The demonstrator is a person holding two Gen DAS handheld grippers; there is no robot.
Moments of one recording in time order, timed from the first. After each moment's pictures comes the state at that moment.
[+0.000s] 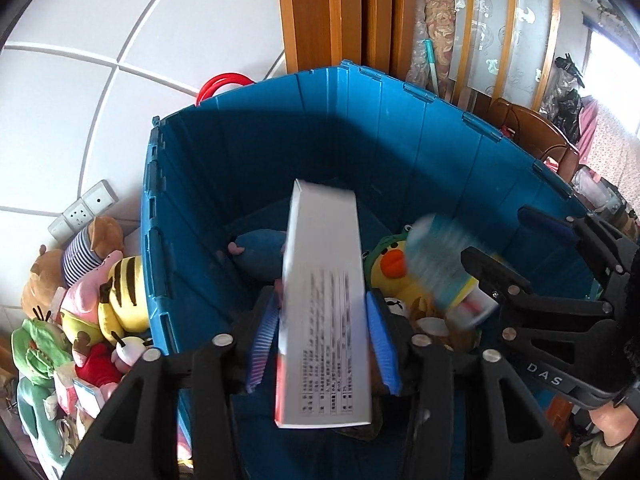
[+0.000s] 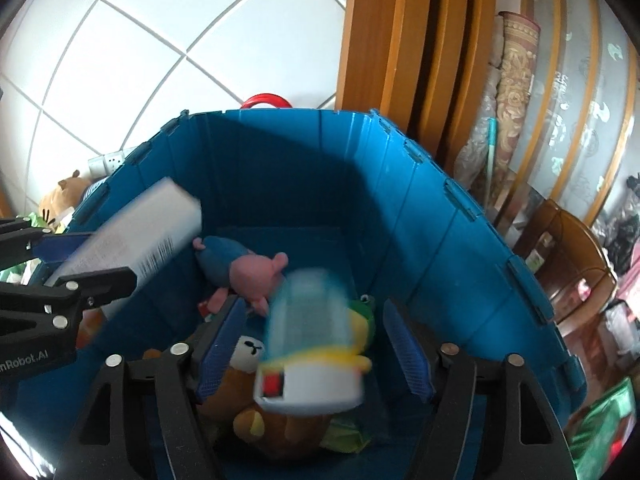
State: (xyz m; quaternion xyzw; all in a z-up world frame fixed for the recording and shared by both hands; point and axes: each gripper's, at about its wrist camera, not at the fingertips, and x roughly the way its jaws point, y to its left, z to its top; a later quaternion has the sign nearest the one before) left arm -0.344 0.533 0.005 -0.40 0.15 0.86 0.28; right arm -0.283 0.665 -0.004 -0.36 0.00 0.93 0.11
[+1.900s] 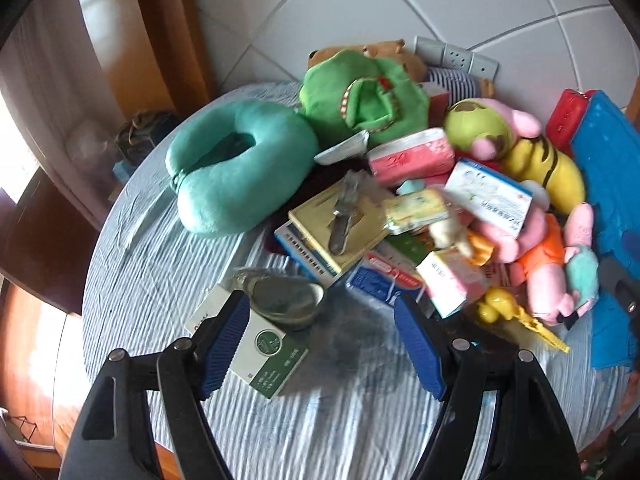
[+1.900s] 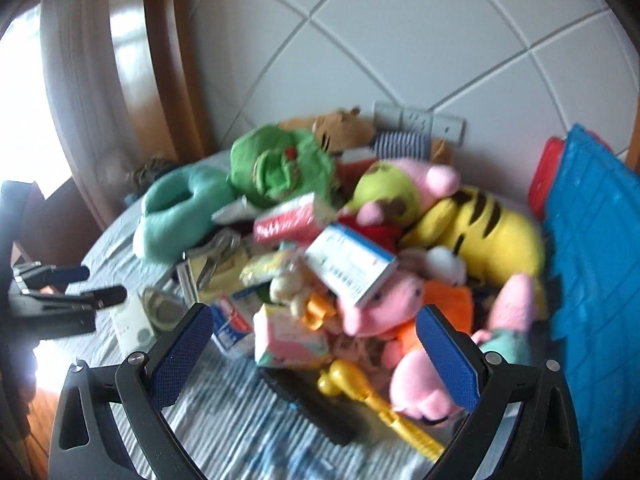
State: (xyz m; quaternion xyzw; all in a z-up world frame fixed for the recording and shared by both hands) left arm -0.280 -0.053 -0.128 -0.49 -0.05 0.86 -0.11; right arm -0.328 0.189 -0.101 -0.39 -0.06 0.89 -0.22
